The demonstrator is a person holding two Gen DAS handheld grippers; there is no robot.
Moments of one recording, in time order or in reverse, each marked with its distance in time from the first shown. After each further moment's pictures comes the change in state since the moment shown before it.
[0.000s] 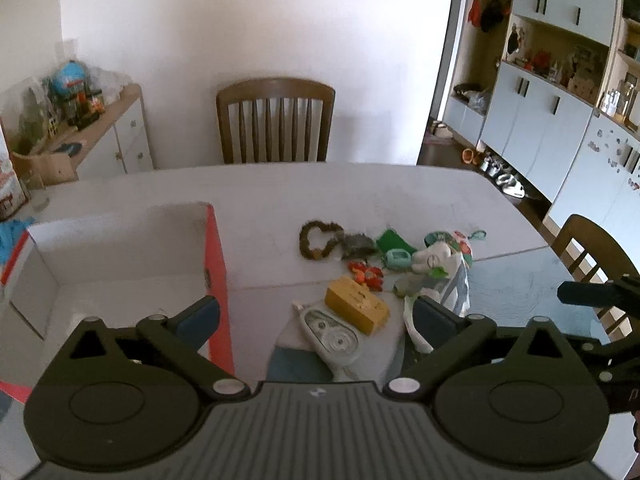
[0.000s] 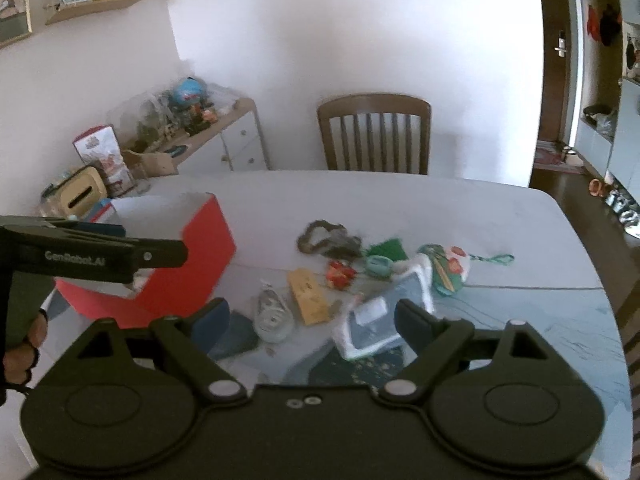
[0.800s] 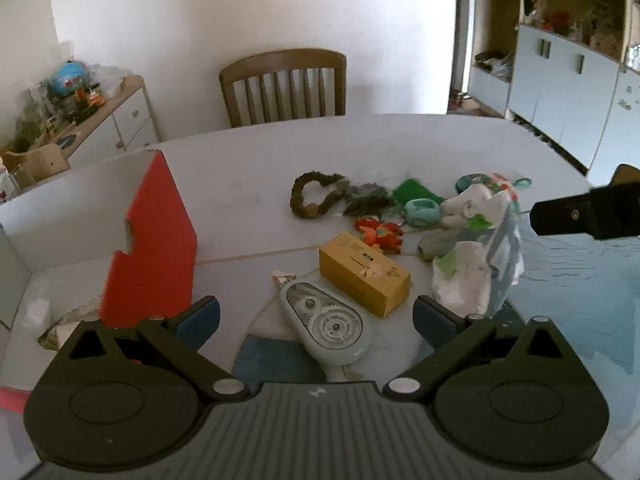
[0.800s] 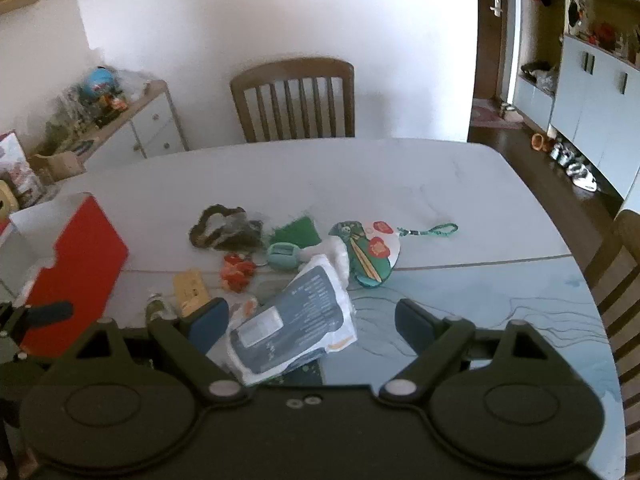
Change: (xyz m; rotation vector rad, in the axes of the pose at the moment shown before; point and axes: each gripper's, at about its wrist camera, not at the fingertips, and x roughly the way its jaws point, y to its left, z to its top) left arm 0.103 -0.040 -0.042 0.069 0.032 0.132; right arm 0.080 -0.060 0.008 0.118 0.084 -0.186
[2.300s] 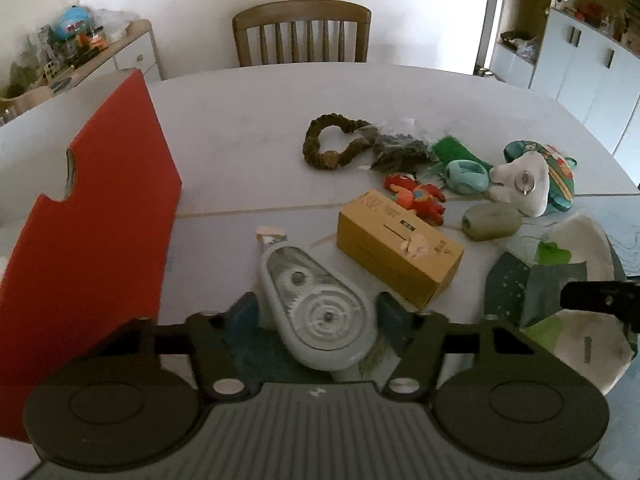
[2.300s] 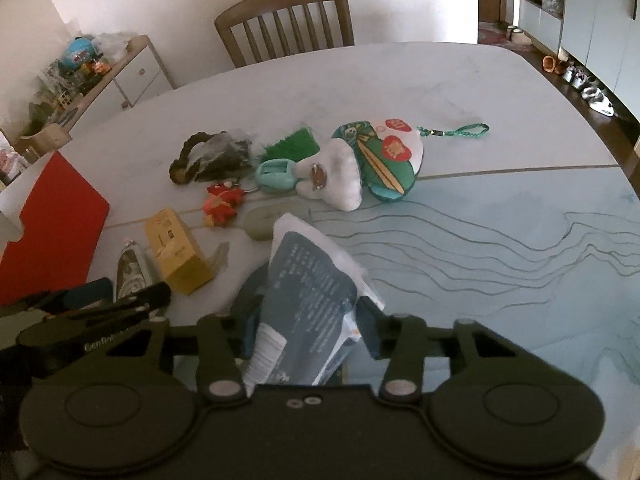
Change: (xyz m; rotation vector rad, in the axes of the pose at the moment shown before) left arm 0.057 0.013 -0.005 -0.075 0.122 0.002; right arm 0.056 -0.009 -0.026 0.100 0.202 0.066
